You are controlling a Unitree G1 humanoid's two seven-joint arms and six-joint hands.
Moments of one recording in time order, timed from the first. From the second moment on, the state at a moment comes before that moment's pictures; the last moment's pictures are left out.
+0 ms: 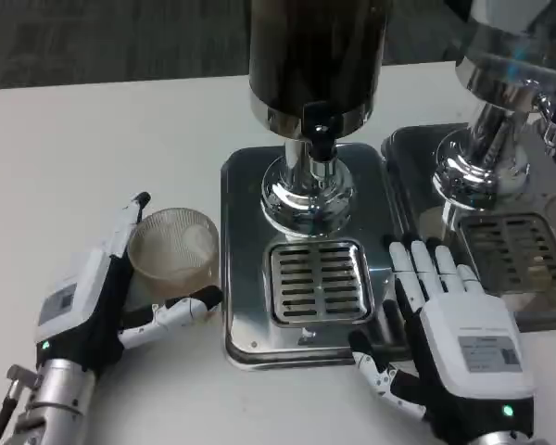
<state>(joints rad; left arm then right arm) -0.34 0.41 -0.30 1.13 0.56 -0.68 0.60 0.21 -0.27 0.45 -0.01 -1.07 0.16 -0.46</state>
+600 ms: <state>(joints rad) -0.34 0.39 -0.33 1.14 0.59 -0.68 0.76 0.21 -0.26 0.45 -0.01 -1.07 0.17 -0.46</state>
